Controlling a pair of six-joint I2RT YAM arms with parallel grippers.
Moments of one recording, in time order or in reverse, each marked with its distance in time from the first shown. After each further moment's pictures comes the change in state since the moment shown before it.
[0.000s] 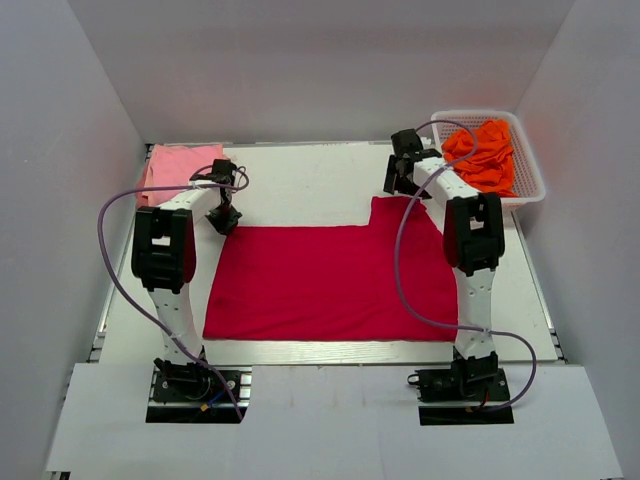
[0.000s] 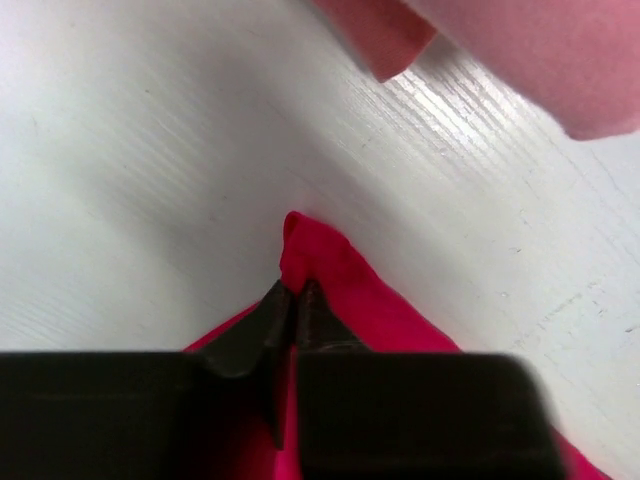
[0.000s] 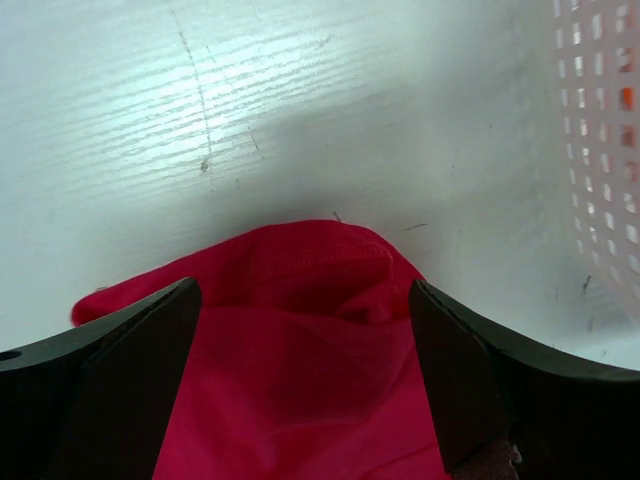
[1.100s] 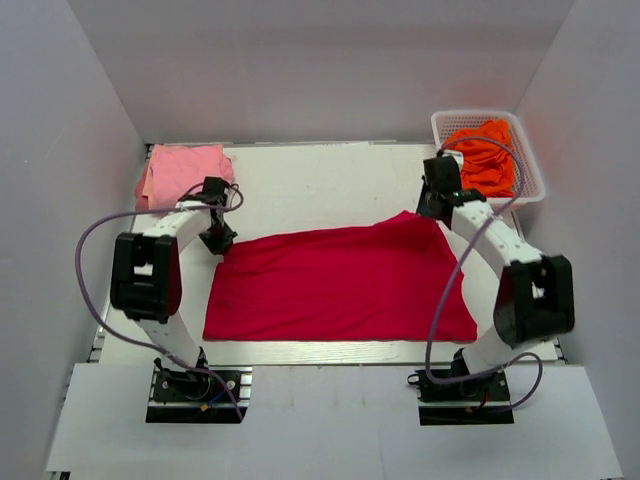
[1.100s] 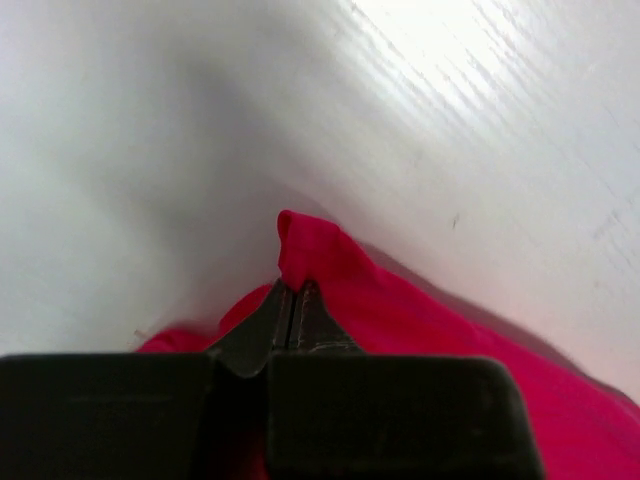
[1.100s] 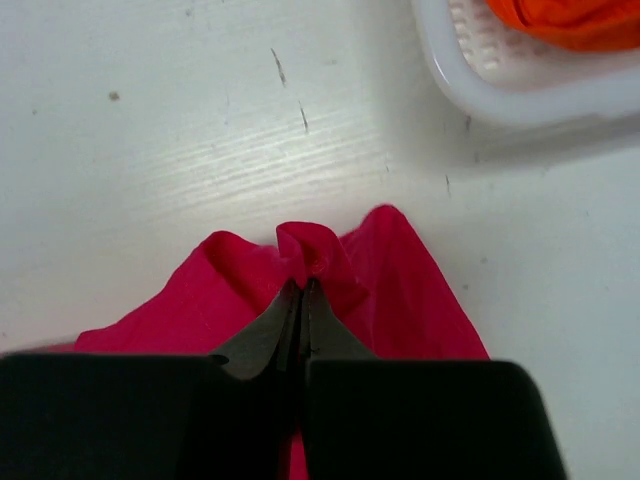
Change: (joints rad) left arm -0.008 -0.251 -0.274 0.015 0.053 0.034; right arm -0.010 -0.636 -0.664 0.242 -0.056 -0.042
